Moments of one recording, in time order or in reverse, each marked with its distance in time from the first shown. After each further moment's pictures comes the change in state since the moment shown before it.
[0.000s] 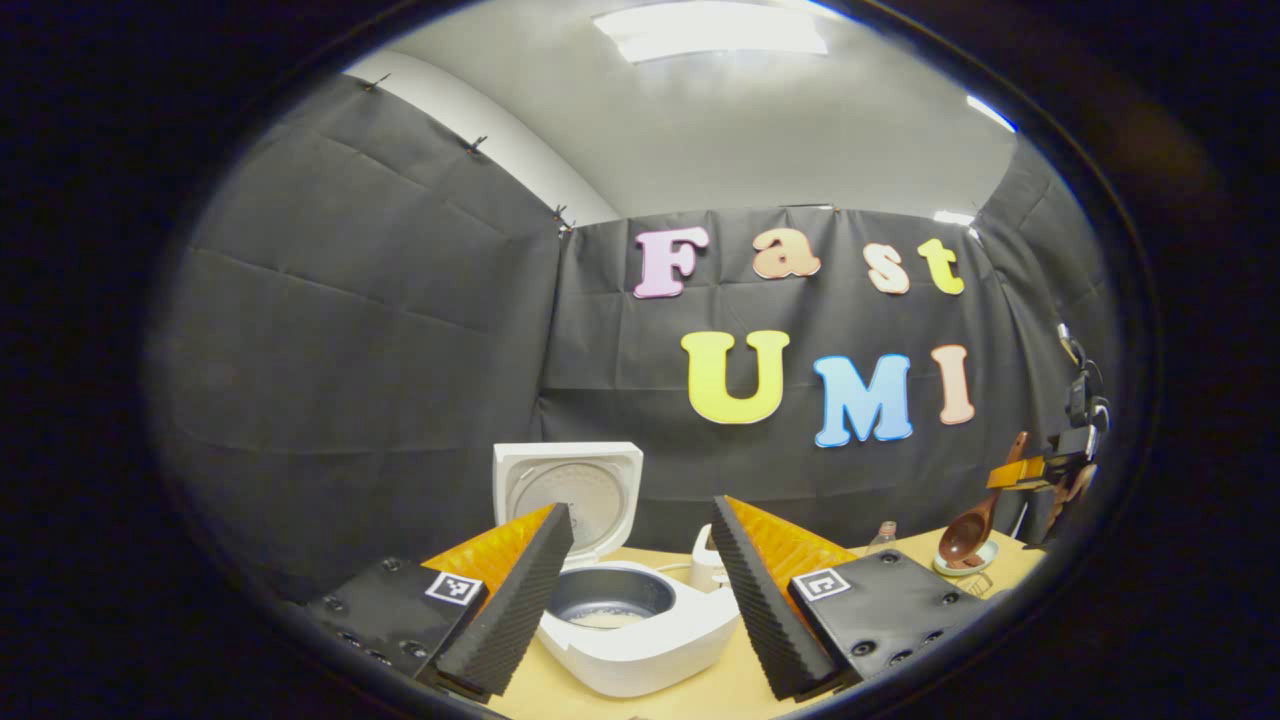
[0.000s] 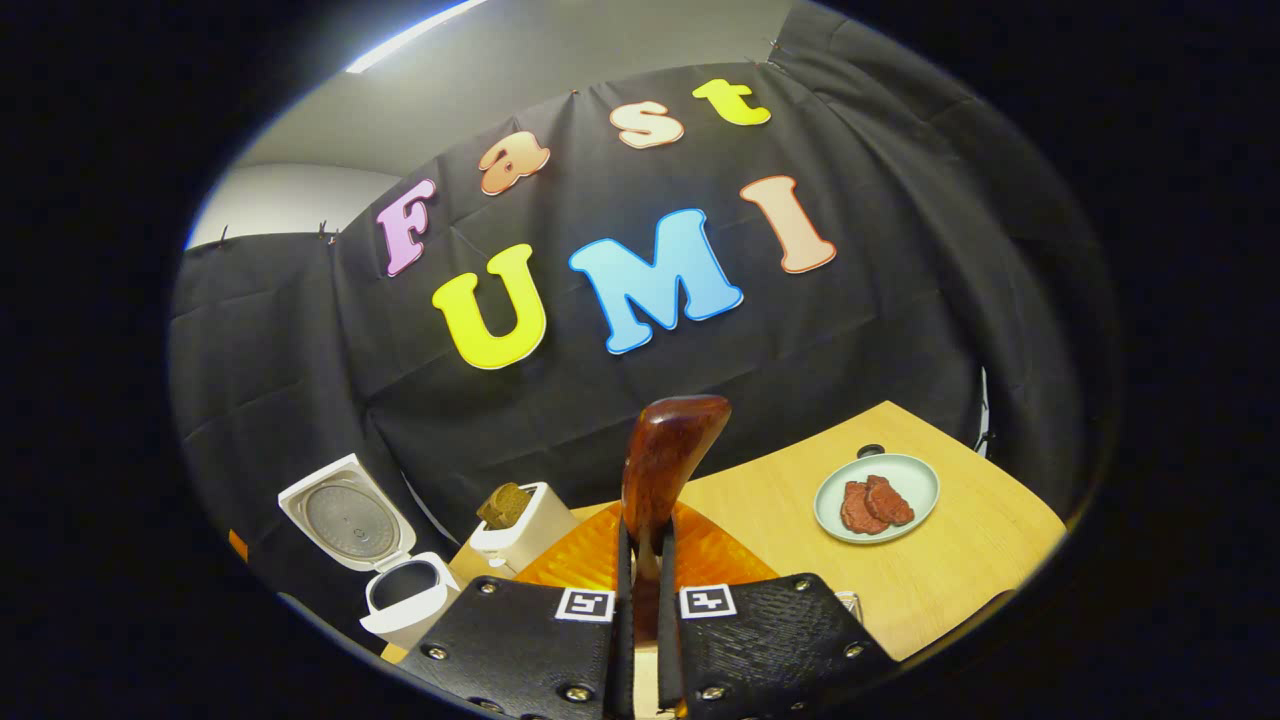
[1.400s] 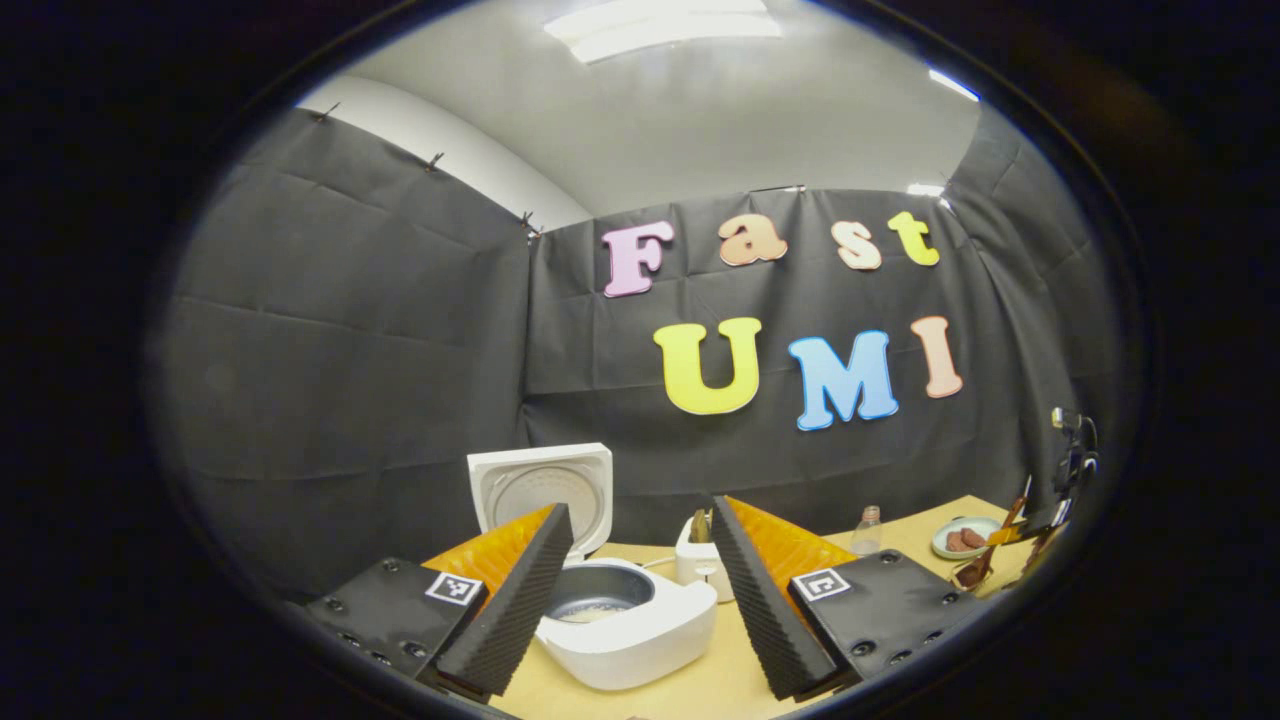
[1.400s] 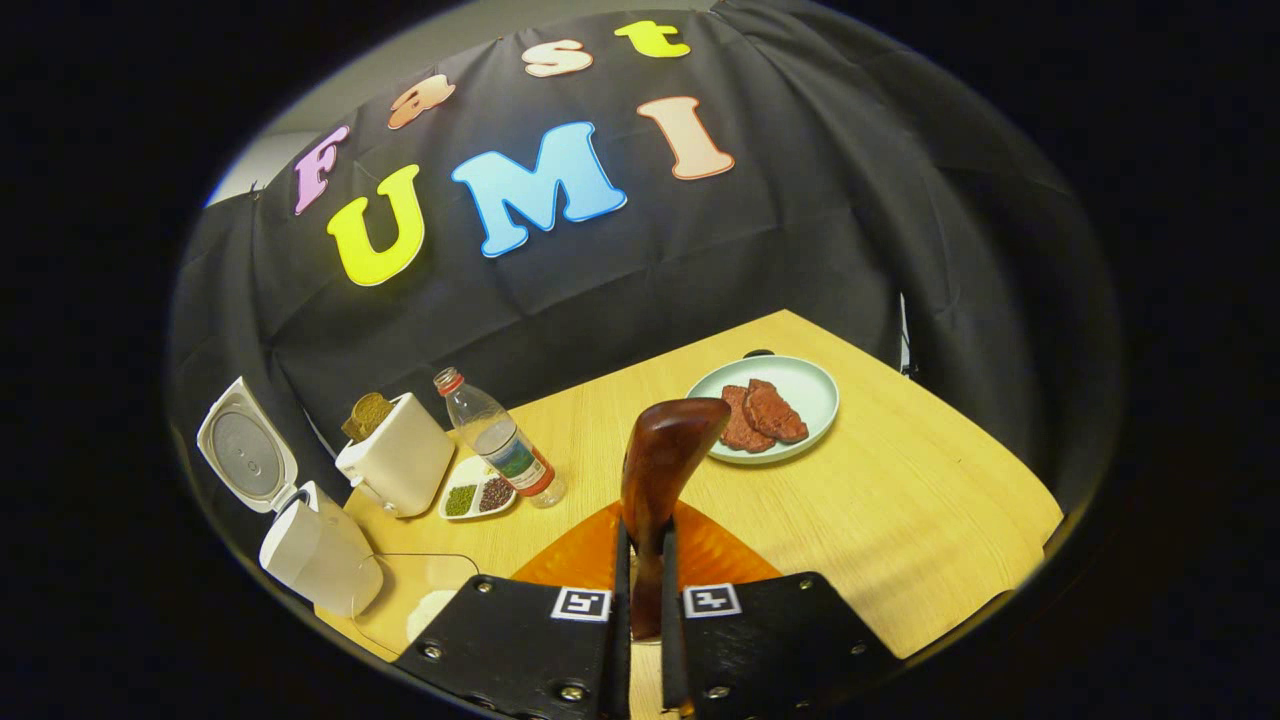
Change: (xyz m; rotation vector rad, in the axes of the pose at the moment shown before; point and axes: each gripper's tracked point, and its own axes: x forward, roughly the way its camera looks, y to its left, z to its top) left arm -0.011 -0.048 0.004 0.089 0.020 -0.010; right arm 0.016 -0.133 -0.133 0.018 0.229 -0.198
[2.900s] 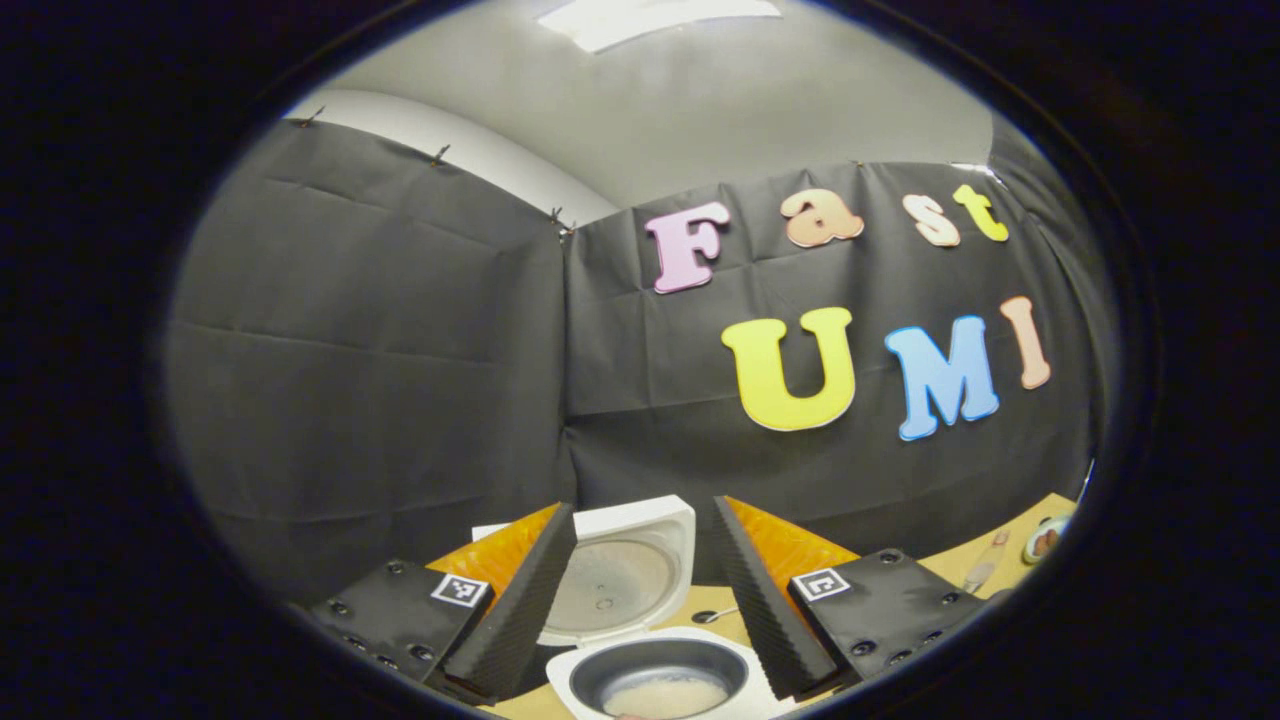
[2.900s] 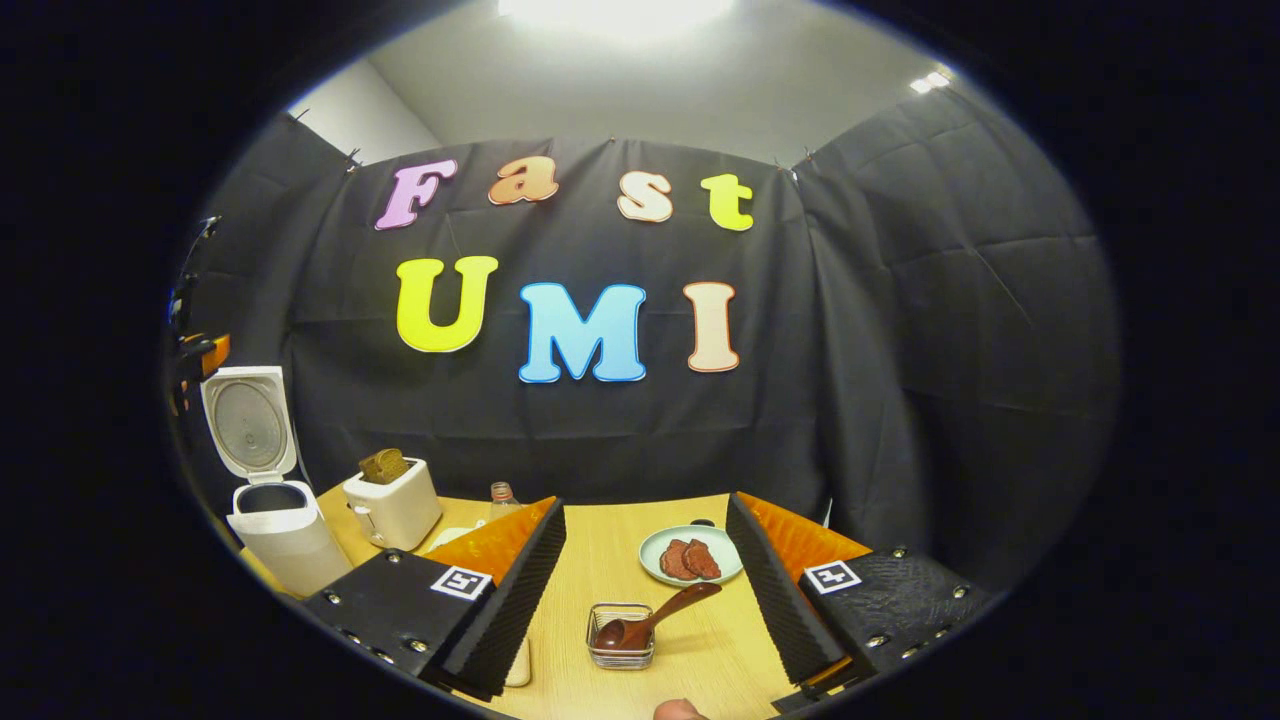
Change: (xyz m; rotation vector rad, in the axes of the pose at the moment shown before) left arm 0.222 0.099 0.016 0.055 -0.028 0.167; right arm -0.181 0.066 0.111 -0.352 -0.461 -0.125
